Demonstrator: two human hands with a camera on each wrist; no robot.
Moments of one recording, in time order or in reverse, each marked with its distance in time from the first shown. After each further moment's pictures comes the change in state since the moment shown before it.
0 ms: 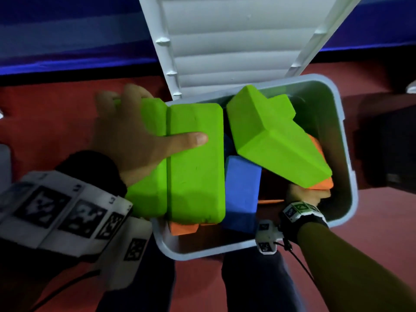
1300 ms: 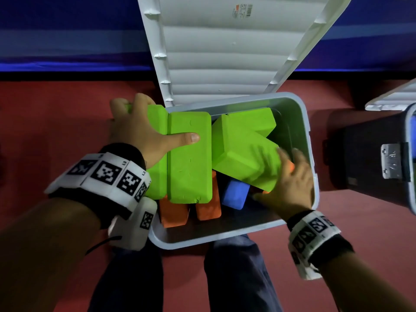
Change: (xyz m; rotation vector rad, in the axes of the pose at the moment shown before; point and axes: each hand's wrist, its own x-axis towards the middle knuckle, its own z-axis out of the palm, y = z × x) left_hand 0.007 0.006 0.000 -0.103 -0.011 -0.077; right_hand -0.070 -0.066 -0.089 -0.829 -0.138 -1.195
